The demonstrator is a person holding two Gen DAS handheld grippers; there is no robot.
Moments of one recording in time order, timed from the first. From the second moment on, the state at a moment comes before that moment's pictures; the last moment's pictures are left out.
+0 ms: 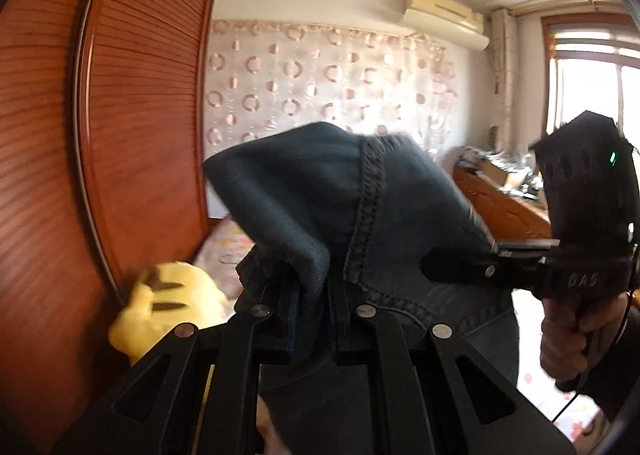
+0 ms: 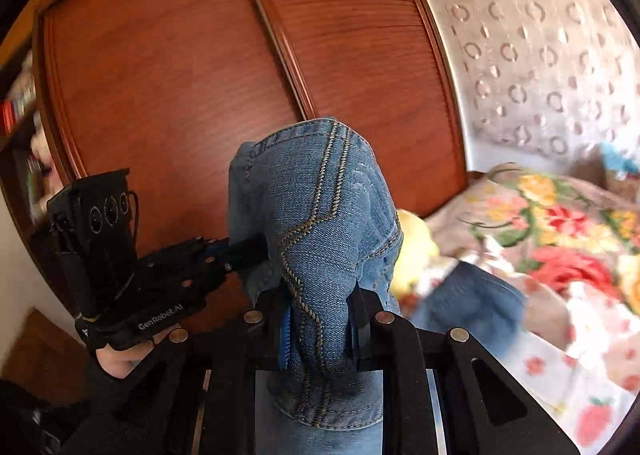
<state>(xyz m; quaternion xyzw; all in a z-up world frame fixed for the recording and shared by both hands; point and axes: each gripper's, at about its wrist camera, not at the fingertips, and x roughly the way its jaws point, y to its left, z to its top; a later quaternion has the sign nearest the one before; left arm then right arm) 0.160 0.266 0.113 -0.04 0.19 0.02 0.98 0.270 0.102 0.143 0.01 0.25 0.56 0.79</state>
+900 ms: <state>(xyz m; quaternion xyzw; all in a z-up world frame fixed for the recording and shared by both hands) 0.262 0.234 -0.042 -0.01 0.38 0.01 0.93 0.348 0.118 0.042 -0.09 0.26 0.44 0.85</state>
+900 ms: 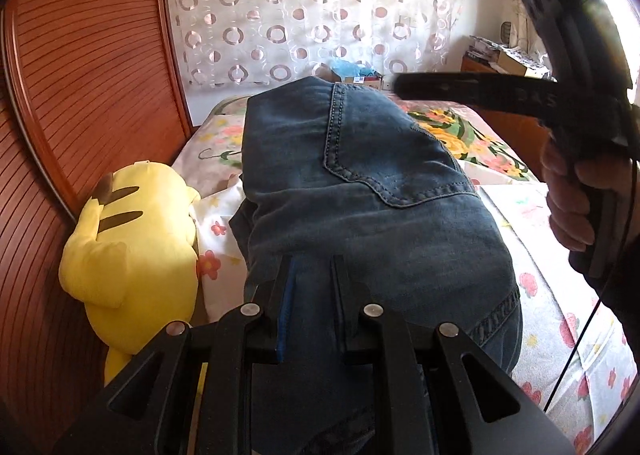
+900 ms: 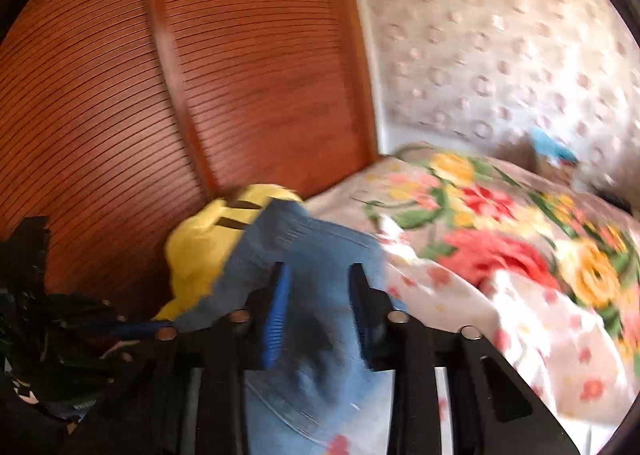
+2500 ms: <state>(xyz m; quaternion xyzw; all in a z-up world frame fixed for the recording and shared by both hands) 0.132 0.061 0.040 0.02 0.25 -0.06 0.97 0.062 -0.107 0.040 -0.02 0.22 0.26 0.94</state>
